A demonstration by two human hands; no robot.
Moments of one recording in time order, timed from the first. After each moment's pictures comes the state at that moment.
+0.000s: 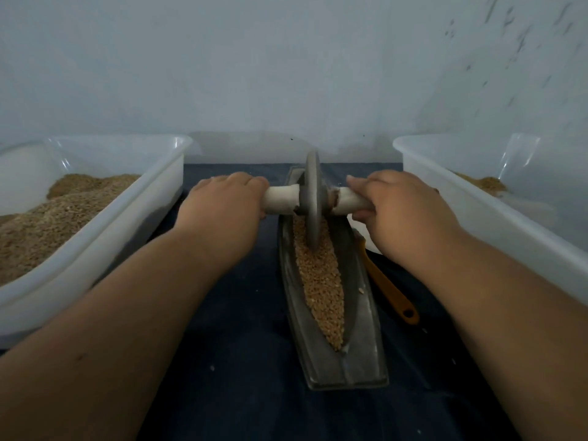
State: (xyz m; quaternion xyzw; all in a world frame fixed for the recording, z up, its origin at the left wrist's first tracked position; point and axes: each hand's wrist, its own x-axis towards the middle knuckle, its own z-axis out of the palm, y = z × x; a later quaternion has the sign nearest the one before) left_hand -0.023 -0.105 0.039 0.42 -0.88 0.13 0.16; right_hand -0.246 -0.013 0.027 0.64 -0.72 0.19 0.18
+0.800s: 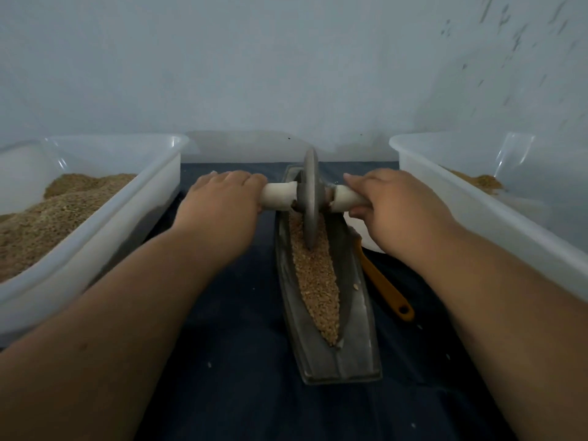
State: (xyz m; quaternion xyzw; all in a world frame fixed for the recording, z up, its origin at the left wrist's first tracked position) left_hand -0.024 -0.106 0.037 0.41 -0.89 0.13 0.17; right_hand -0.253 -0.016 0.026 0.65 -0.72 0.19 0.15
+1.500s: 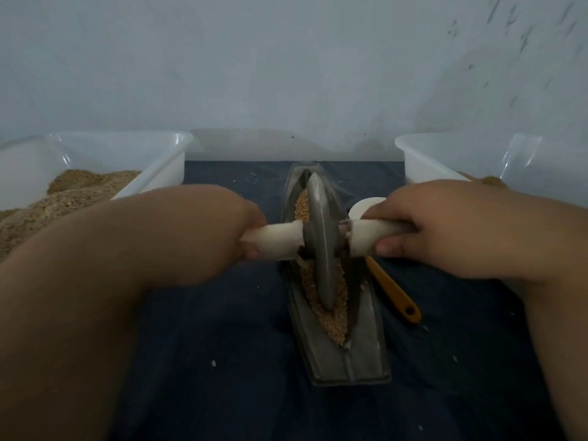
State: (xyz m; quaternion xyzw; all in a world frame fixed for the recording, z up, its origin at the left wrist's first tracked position) left_hand 0.010 -0.072 0.081 0.35 -0.93 0.06 -0.07; right_hand -0.237 0.041 0.085 0.73 -0.69 0.03 -0.03
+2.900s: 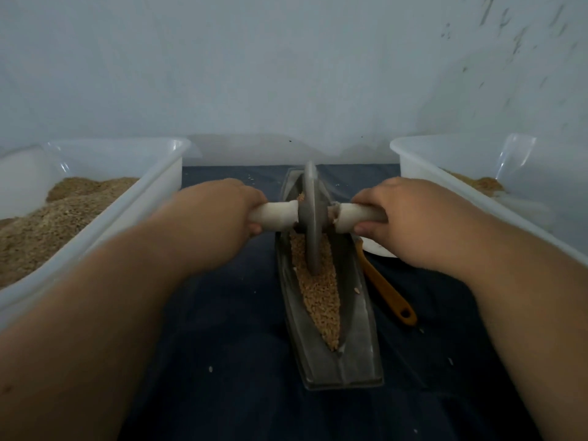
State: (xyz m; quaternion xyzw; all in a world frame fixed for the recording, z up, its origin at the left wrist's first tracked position) left_hand -0.004 -0.100 0.056 0.38 -0.92 0.07 0.11; right_hand -0.238 0.017 0.060 0.69 -0.72 0.11 0.06
